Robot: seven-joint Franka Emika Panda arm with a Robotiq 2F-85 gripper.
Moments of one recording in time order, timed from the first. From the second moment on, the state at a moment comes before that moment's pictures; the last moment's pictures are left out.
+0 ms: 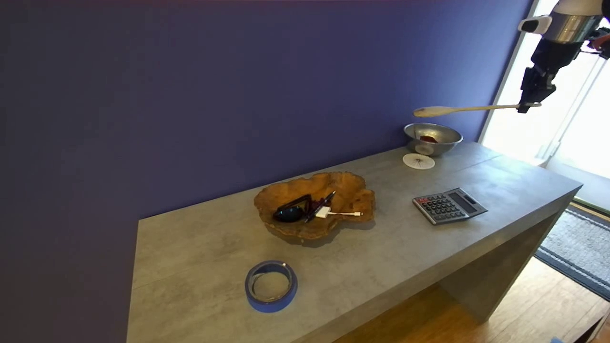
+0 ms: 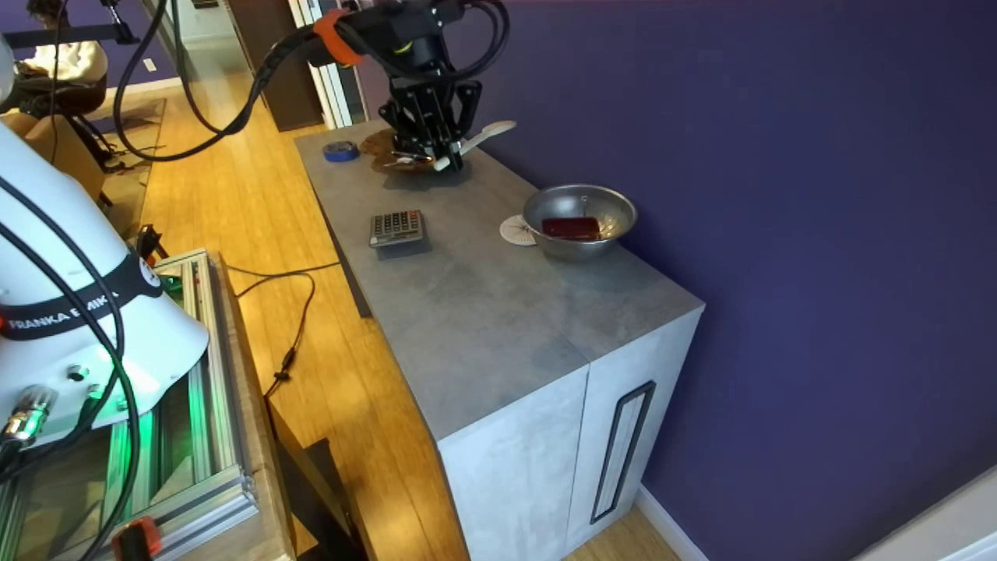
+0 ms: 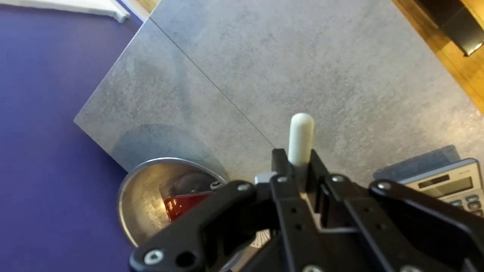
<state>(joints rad) -0.04 -0.30 -0.10 -2.74 -0.33 2.59 -0.59</state>
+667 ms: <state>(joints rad) 0.23 -0.20 -0.40 -2.51 -0.12 2.50 -1.22</state>
